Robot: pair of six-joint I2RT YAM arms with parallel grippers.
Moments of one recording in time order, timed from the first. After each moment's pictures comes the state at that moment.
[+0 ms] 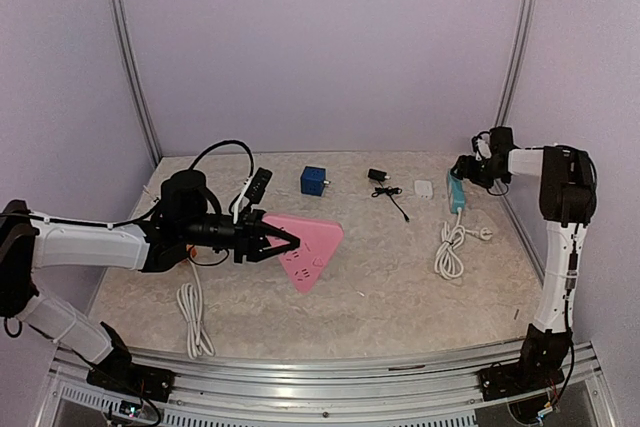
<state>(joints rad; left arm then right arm) -0.70 1.40 0.69 0.55 0.85 -0.28 -0.10 2.26 1.69 -0.19 -0.32 0.18</state>
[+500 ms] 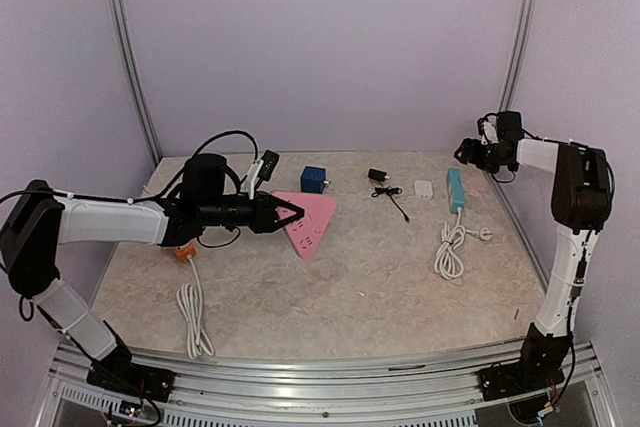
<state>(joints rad) -0.63 1.54 0.85 0.37 0.58 -0.31 -0.09 2.12 1.64 -0.20 -0.30 0.18</state>
